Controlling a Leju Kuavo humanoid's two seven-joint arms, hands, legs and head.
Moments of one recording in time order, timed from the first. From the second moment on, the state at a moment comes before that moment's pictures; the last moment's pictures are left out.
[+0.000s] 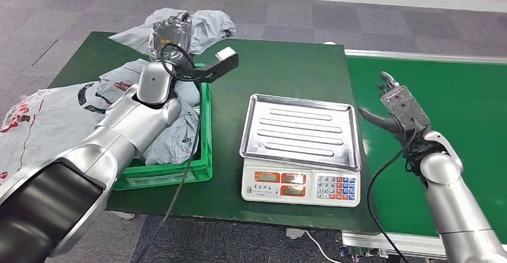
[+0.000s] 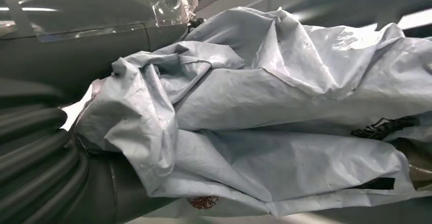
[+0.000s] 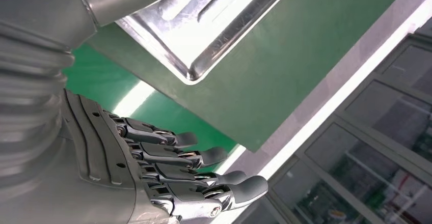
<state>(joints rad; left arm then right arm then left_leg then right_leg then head) -1.20 -0.12 -0.78 -0.39 -1.06 0.46 0.27 -0.43 -0.40 0.18 -1.29 0.08 0.01 -0.05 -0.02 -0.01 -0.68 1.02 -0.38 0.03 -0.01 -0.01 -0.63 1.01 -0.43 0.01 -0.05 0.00</state>
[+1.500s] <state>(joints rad) -1.15 -0.06 -0.62 -0.33 -1.00 -0.09 0.19 -0.41 -0.45 0.16 -1.31 0.10 0.11 -0.02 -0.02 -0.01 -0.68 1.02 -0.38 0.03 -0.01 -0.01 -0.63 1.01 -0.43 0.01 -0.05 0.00</state>
